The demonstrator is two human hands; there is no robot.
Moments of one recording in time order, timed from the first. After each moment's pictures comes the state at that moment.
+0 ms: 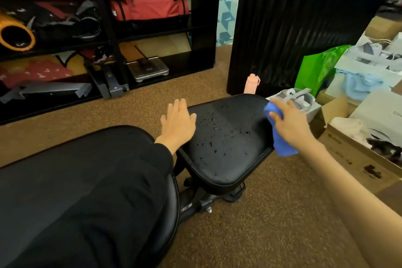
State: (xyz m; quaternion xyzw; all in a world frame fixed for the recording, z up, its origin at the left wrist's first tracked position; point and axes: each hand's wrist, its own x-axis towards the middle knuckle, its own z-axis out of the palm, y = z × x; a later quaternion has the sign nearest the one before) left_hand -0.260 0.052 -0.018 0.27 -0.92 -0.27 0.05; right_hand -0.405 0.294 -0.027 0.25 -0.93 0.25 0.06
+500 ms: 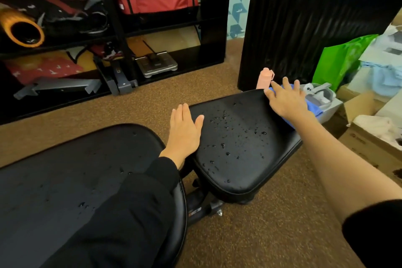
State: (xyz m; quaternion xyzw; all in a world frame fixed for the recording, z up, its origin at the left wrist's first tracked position) left_hand -0.260 0.048 -0.054 0.27 -0.92 -0.27 0.07; right_hand -0.486 0.228 -0.046 0.21 -0.97 0.10 0.04
